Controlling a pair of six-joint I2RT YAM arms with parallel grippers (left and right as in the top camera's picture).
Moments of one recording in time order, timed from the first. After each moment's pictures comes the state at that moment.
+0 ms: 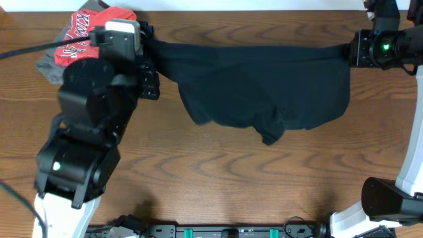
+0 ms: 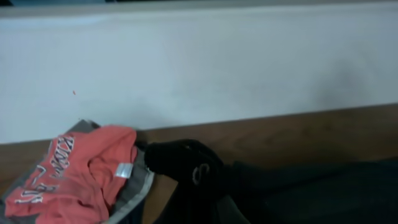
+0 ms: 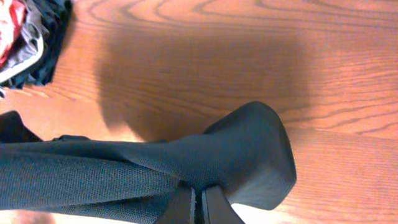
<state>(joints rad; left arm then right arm) -0.32 1.11 1.46 -0.67 -0.14 -0.09 -0.12 1.75 2.19 -1.51 -0.34 -0.07</state>
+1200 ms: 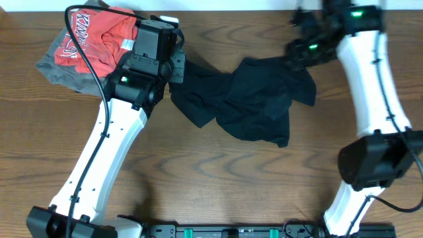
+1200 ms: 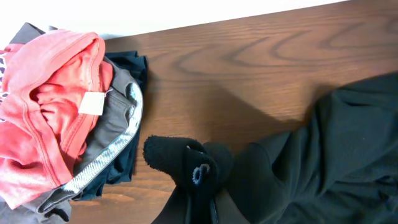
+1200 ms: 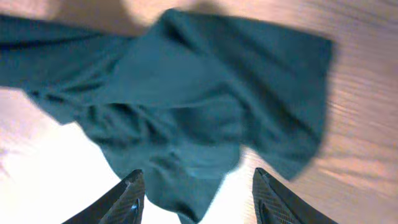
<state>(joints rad) -0.32 1.51 1.46 -0.71 -0.18 -0.09 0.14 2.00 2.04 -1.30 -0.24 -0.15</state>
